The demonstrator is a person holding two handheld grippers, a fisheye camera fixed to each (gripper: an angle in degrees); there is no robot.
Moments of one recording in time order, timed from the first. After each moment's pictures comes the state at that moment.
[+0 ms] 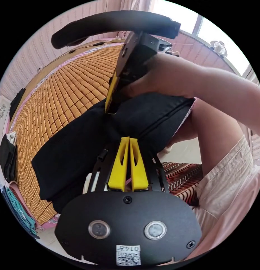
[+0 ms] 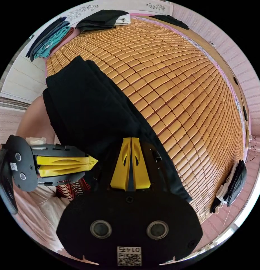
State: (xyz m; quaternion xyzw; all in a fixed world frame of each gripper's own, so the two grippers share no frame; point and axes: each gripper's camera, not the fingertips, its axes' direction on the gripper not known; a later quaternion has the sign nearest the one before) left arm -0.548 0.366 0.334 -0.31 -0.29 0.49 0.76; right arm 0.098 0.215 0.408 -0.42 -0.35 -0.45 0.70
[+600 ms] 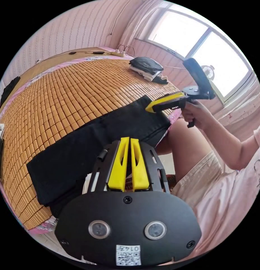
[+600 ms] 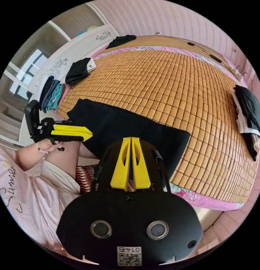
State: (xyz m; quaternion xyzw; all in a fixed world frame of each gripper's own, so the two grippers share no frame) left arm -0.516 0.330 0.329 -0.30 -0.17 0.44 0.83; right arm 0.316 0.194 0.449 -0.42 -0.41 -0.19 0.79
